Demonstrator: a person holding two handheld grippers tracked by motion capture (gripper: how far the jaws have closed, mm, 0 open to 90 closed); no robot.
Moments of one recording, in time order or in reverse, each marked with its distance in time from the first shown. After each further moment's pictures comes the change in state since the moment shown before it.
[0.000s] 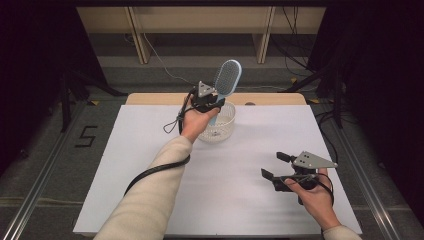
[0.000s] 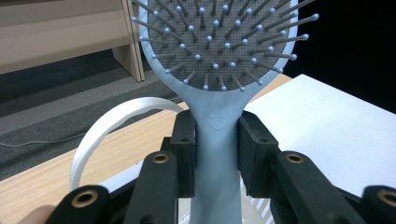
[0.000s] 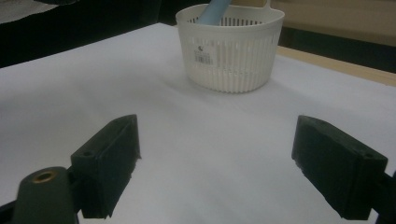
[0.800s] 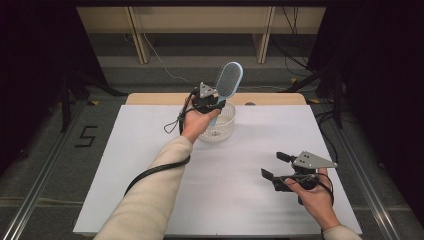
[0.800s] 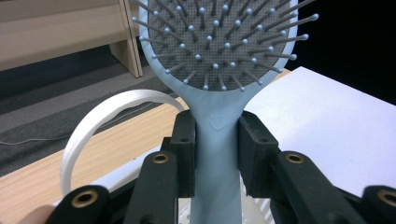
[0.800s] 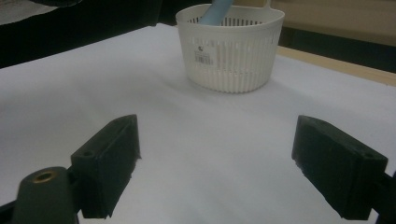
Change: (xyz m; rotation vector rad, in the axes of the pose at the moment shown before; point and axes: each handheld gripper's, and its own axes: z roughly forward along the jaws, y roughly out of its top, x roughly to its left) left arm -0.002 -0.003 0.003 0.025 -0.008 0.013; right arm 0.000 0.000 0.000 0.000 0.001 0.002
